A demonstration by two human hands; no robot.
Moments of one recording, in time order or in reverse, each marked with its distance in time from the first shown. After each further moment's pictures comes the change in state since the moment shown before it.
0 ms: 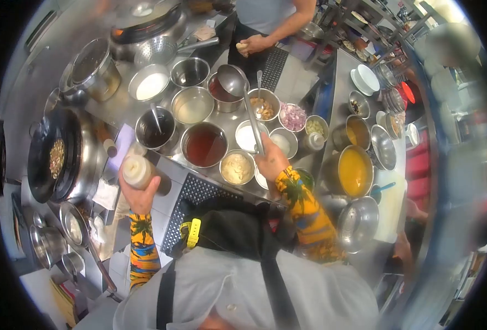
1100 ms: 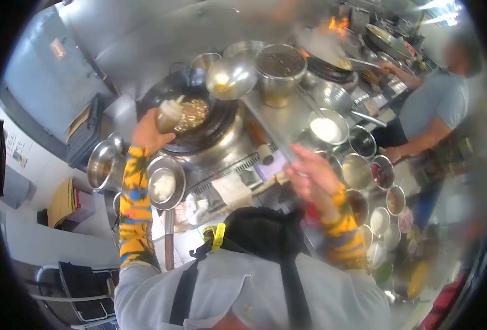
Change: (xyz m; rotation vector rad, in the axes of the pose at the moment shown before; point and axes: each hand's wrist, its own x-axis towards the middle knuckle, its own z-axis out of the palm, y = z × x) left_hand 0.135 0.001 -0.428 1.122 0.172 -0.162; right_hand 0.057 -0.350 0.211 1.192 -1.055 0.120
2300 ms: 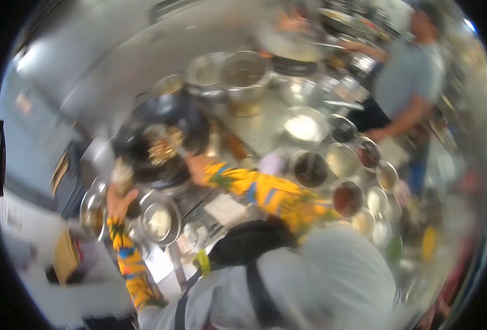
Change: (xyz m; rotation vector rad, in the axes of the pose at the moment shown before) left_hand -0.035 -0.124 0.029 -0.646 -0.007 -0.090; right_hand 0.256 0.111 0.026 -1.808 0.028 -0.142
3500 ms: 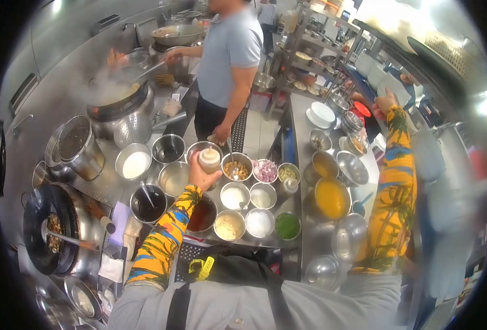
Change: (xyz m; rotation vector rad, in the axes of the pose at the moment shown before) left_hand -0.156 0.389 0.654 -0.572 -0.705 0.399; right_hand -0.857 0.222 -0.476 0.037 1.344 1.467
